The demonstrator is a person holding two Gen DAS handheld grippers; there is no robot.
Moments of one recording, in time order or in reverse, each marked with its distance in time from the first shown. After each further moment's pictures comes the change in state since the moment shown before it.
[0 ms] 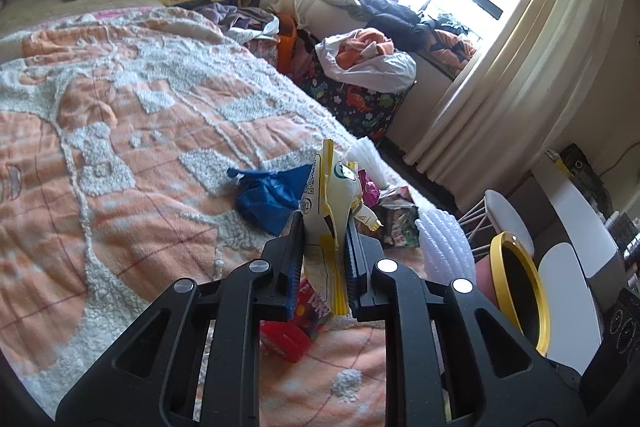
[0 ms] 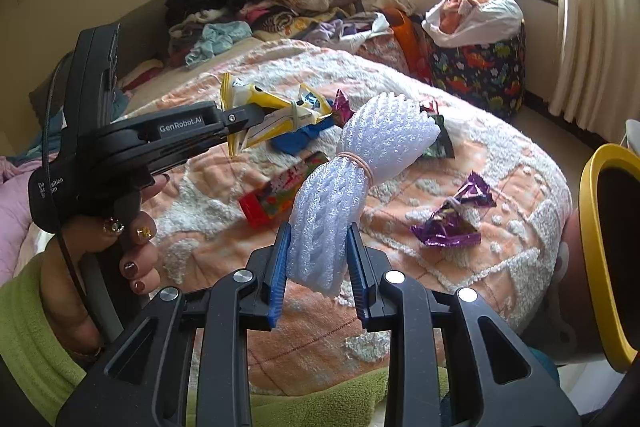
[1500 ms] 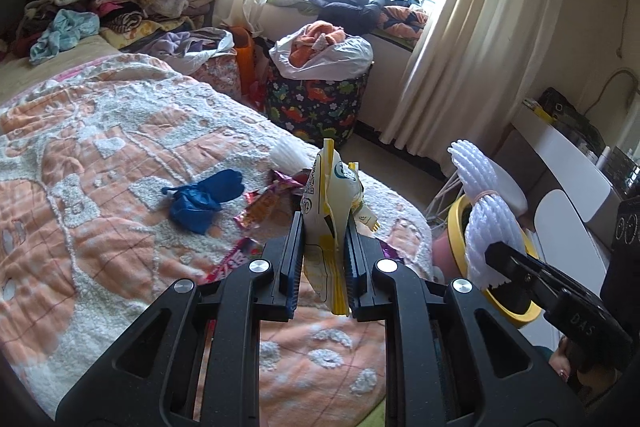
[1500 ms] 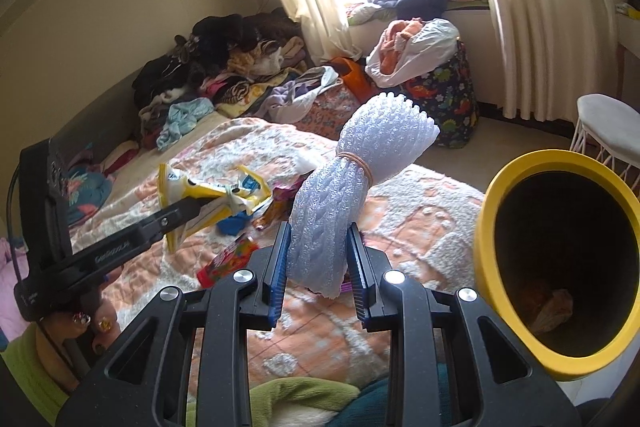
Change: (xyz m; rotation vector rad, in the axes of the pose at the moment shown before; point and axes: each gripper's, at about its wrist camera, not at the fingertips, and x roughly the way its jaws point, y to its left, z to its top) left arm -0.021 -0.091 -0.013 0.217 0.029 -0.021; right arm -0.079 -0.085 0.018 0.197 -0.200 -0.055
